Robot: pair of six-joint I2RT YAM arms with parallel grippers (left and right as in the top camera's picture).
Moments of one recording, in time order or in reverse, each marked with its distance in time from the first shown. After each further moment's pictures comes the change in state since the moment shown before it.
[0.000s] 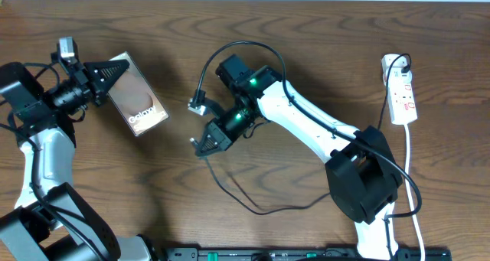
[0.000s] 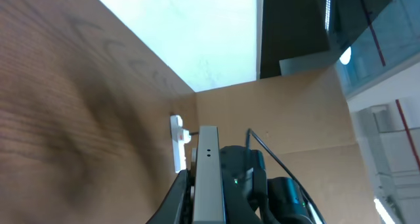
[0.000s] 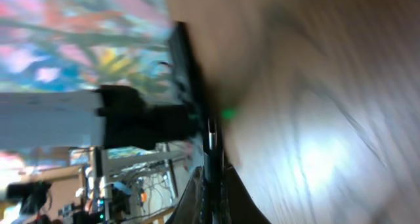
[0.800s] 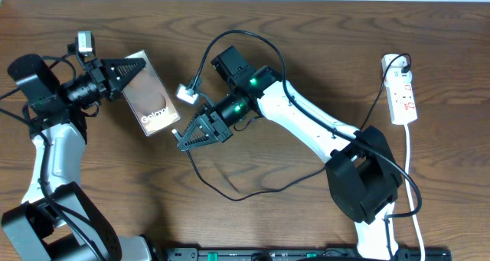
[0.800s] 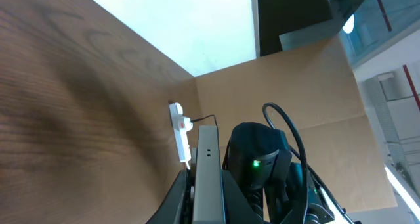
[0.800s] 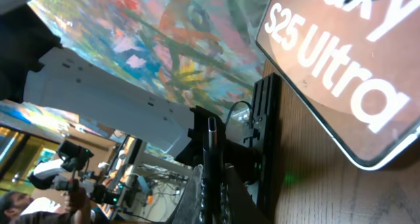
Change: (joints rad) left arm -0.087 0.000 0.000 0.019 -0.003 0.056; right arm 0.000 0.000 0.000 0.225 -0.371 -0.081
